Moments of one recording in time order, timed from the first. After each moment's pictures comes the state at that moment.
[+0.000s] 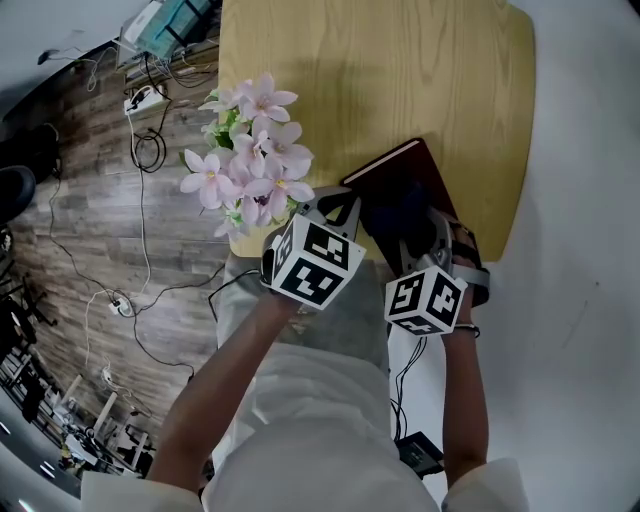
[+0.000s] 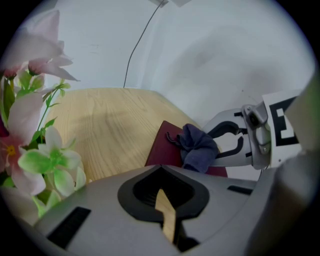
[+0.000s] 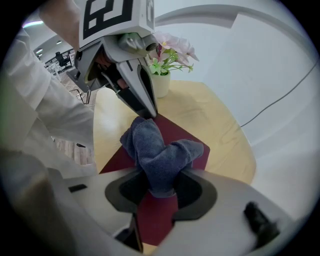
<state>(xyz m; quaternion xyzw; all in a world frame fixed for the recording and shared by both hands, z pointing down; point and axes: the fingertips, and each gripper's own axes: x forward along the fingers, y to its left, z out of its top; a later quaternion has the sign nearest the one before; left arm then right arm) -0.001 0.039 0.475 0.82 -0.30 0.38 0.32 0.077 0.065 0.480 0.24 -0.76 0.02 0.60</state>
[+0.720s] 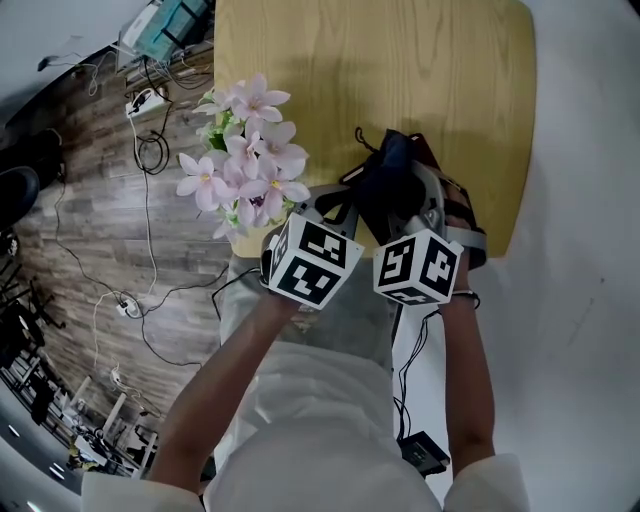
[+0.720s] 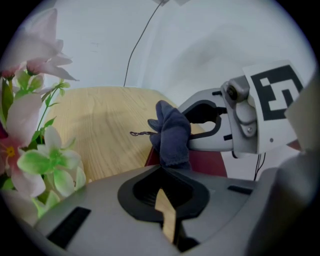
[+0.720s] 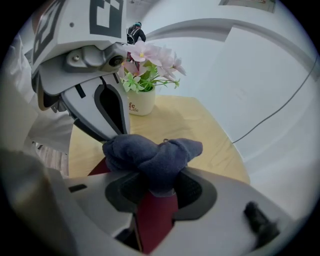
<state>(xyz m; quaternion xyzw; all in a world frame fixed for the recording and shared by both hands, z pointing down) -0.001 0.039 0.477 0.81 -0.30 0.38 0.32 0.041 0.000 0.468 0.27 -0.79 -0.02 0.55</state>
